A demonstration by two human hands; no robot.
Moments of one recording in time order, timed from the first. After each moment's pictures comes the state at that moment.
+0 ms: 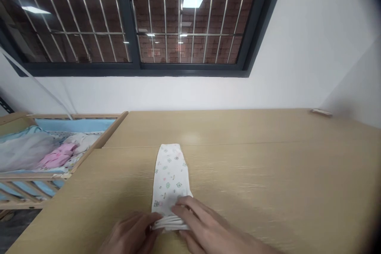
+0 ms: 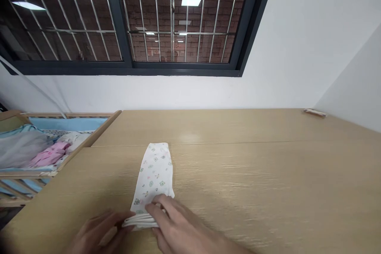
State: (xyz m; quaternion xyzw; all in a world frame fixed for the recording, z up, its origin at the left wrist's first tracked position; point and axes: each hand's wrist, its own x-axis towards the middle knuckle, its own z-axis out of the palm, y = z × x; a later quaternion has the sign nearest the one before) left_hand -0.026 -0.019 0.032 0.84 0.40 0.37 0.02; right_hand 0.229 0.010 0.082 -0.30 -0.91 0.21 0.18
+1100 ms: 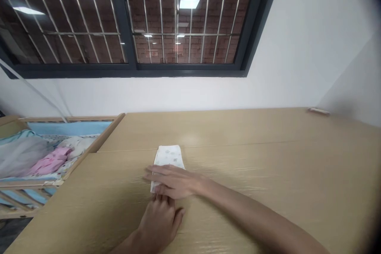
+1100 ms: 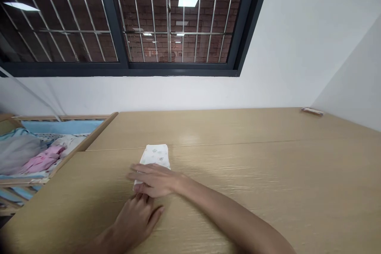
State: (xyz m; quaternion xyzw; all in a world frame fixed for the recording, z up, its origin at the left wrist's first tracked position) left_hand 0.044 0.041 -0.029 0.83 0.52 0.15 -0.14; right_hand 0.171 0.152 0.038 -0.14 -0.97 0.18 0.10
